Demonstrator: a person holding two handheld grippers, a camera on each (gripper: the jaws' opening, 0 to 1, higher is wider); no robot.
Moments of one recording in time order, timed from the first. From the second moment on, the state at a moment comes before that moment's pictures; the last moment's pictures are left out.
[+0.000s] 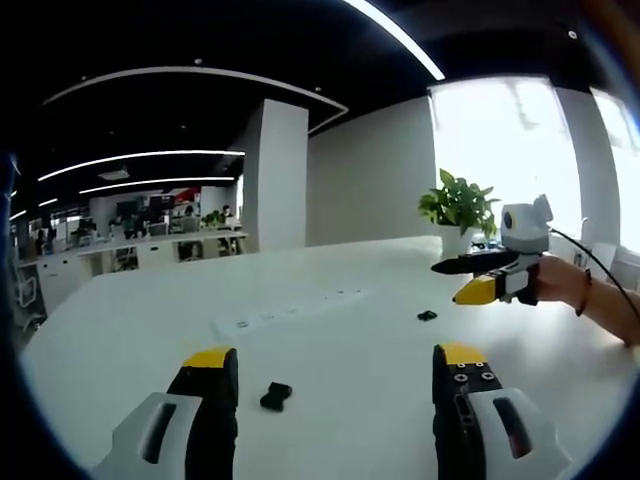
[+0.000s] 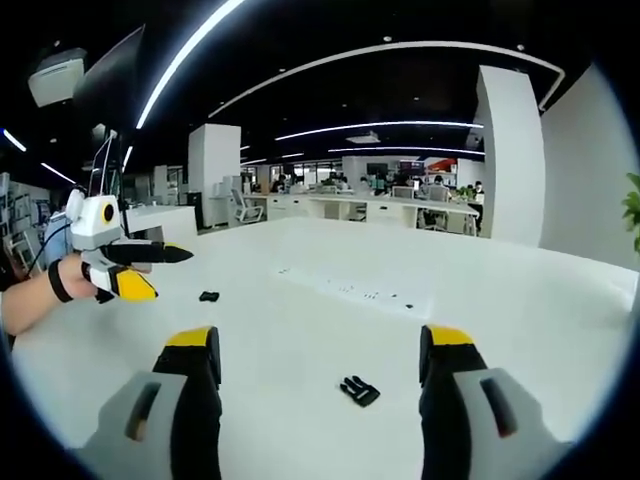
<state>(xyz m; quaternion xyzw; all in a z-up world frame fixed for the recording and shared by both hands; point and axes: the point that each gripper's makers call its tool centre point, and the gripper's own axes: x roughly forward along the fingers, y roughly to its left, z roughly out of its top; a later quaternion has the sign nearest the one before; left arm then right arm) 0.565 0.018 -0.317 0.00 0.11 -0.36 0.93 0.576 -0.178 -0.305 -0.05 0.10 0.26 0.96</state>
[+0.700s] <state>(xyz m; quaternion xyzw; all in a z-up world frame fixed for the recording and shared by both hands) 0.580 0.019 -0.310 -0.01 0.11 -0.36 0.93 0.594 -0.183 -0.314 -0.05 0.11 0.26 0.96</state>
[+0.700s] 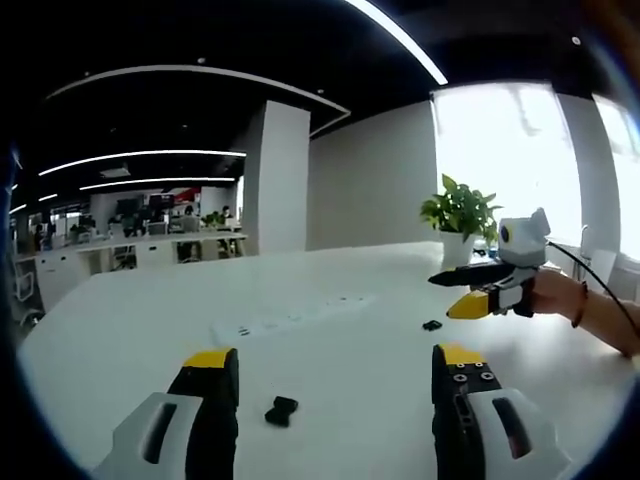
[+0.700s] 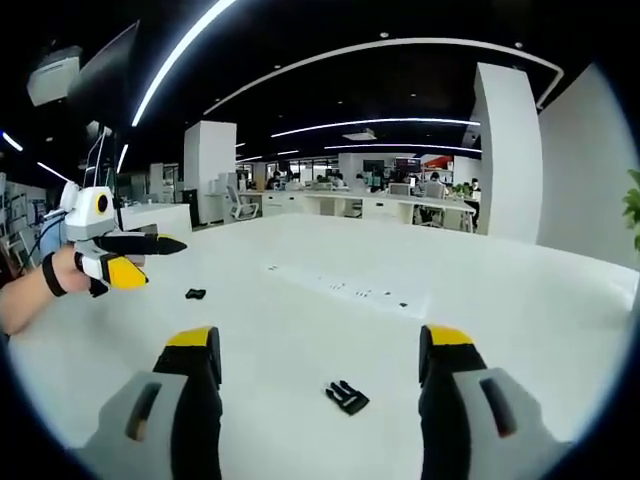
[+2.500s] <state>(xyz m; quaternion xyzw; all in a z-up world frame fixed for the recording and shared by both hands) 0.589 0.033 -0.333 0.00 0.13 -0.34 0.93 0.593 -0.194 -0.334 -0.05 0.13 0.25 0.96</state>
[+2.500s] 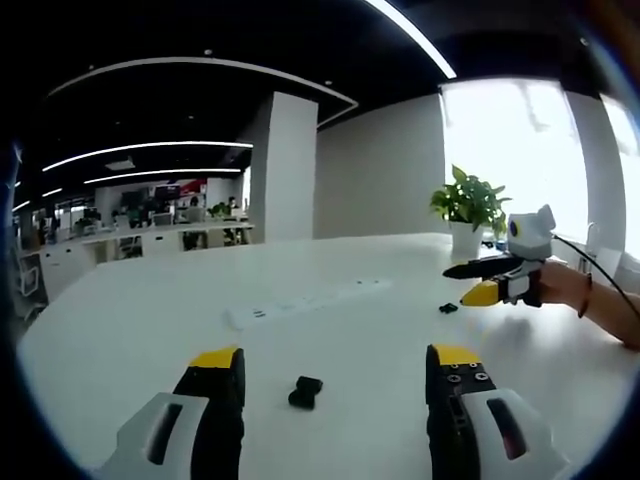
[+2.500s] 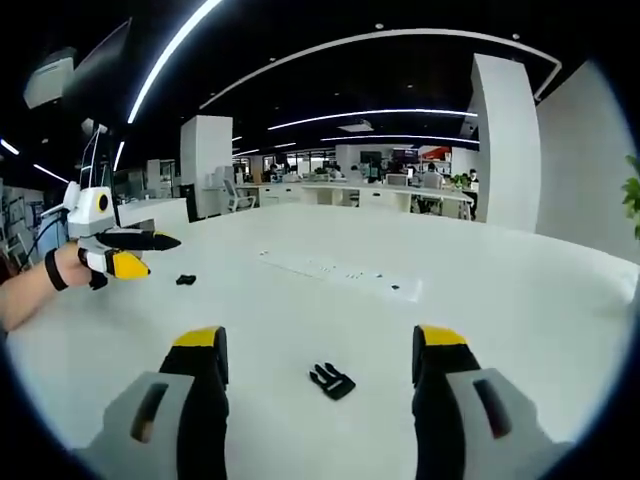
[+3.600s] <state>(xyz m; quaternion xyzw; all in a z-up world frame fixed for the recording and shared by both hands) 0.589 0.036 -0.351 0.02 0.14 -0.35 0.93 0.594 -0.203 -0.350 -0.06 0.14 0.25 0.96</state>
